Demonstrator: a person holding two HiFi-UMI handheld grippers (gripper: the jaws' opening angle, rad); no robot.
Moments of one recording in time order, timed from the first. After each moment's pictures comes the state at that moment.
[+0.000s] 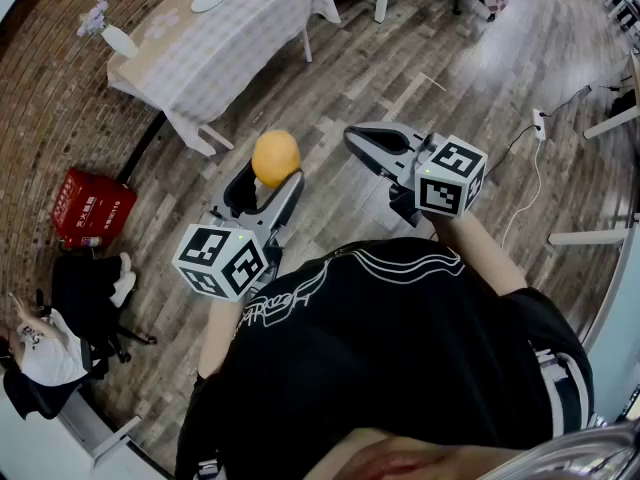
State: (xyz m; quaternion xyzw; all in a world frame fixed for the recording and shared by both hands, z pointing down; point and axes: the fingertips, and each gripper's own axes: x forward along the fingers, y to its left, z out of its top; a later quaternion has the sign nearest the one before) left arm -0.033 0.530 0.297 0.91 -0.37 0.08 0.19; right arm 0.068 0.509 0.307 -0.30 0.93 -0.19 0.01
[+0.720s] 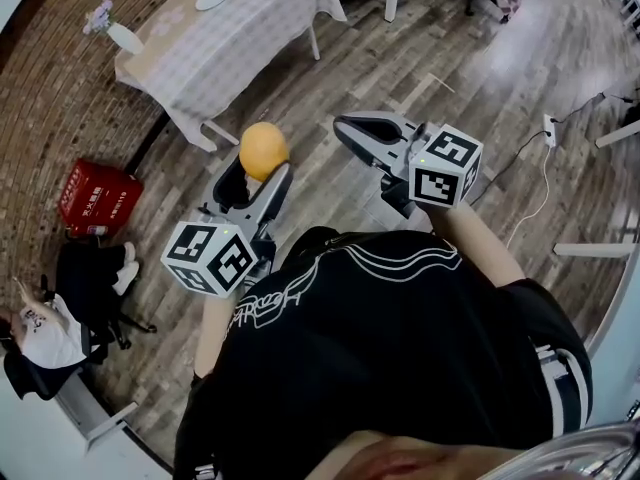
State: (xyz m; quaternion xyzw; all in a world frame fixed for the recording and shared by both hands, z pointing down) left arm -0.007 0.515 0.286 0.89 -0.40 0.07 0.20; right arm 0.094 0.489 0.292 -0.26 0.94 -0.19 0.05
